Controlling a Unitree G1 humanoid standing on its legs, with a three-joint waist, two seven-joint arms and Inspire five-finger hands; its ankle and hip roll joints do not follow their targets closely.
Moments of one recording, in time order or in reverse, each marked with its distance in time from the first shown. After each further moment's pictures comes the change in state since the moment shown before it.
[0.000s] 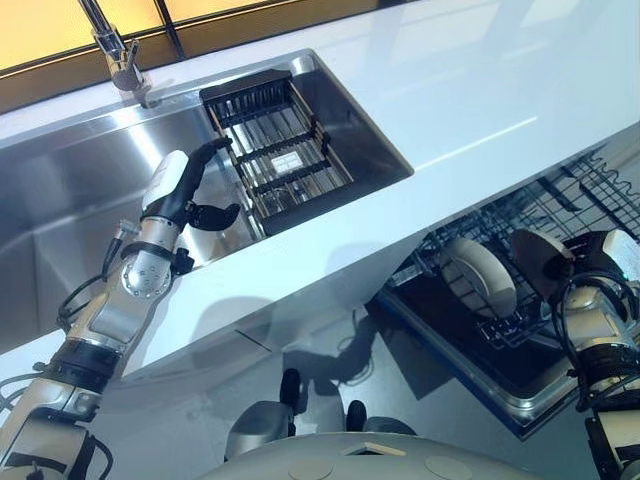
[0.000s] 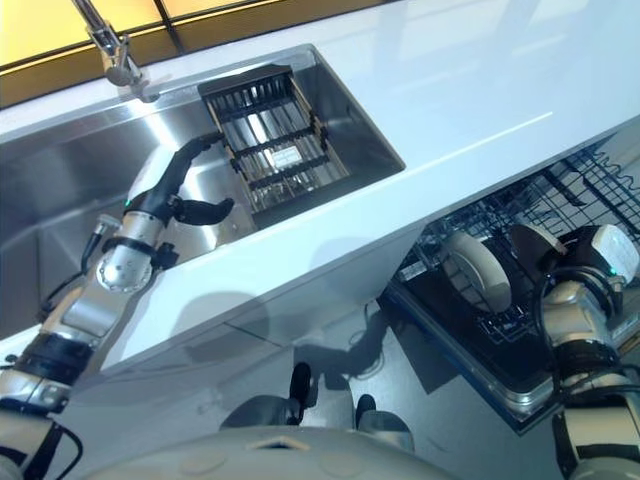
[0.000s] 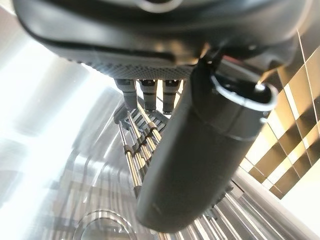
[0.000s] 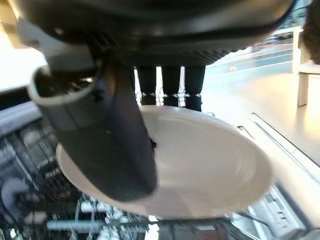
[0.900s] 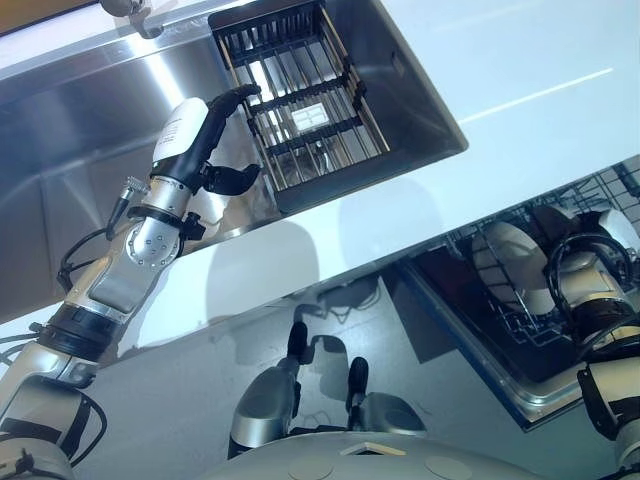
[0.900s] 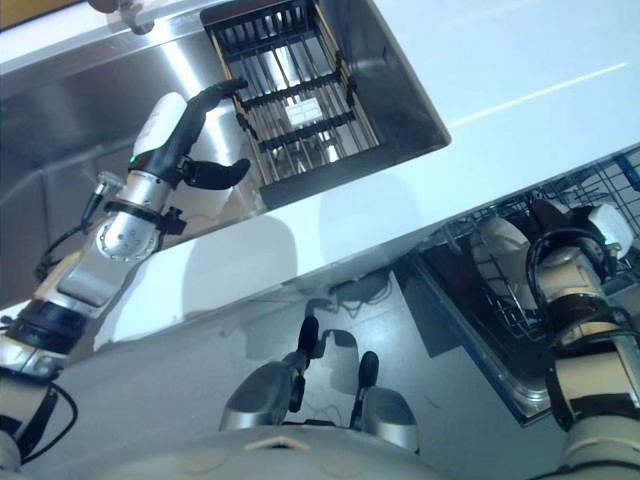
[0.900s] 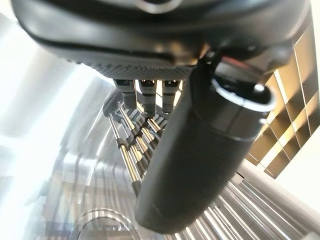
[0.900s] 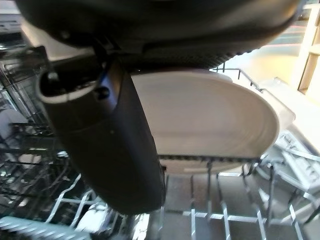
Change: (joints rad) left arm -0.169 0.067 -0.088 -0.069 0.004 -0.039 0.031; right arm -0.256 -0.025 0.130 0.158 0.170 0.085 0.012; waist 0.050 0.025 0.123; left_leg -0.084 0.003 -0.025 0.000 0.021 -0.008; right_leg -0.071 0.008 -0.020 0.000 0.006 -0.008
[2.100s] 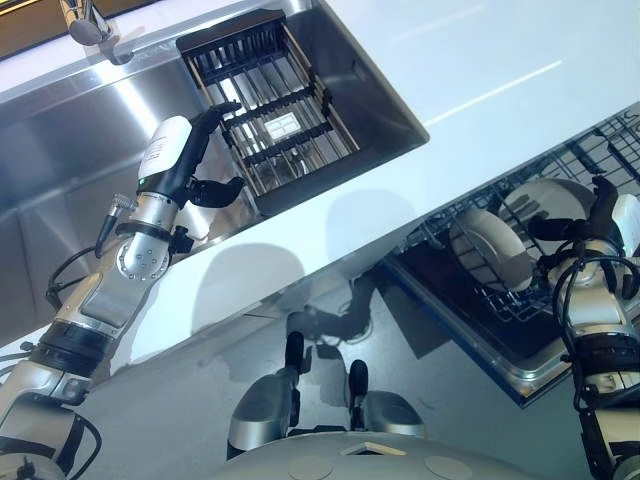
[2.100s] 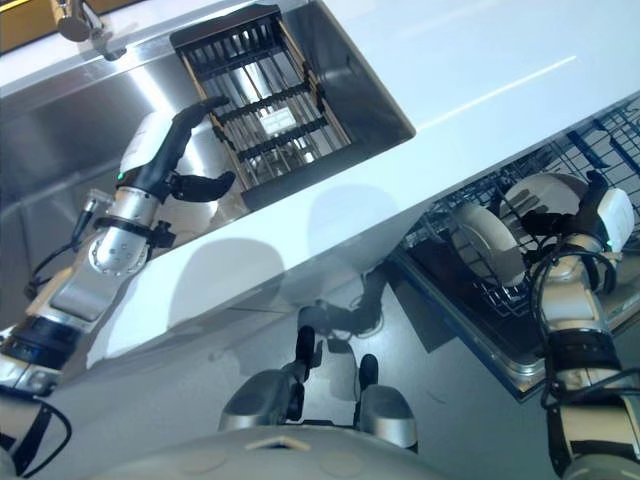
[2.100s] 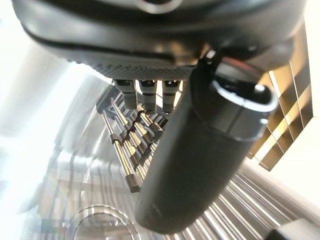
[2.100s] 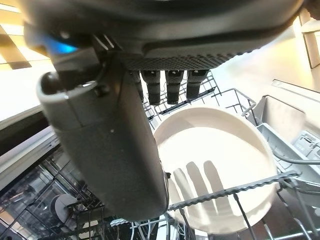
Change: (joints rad) left arm 0.109 0.000 0.068 0.010 0.022 0.002 0.016; right arm 0.302 0.063 -0.284 -0.496 0.074 -0.062 -0.141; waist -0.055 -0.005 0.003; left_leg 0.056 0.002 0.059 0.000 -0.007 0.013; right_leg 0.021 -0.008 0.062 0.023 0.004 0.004
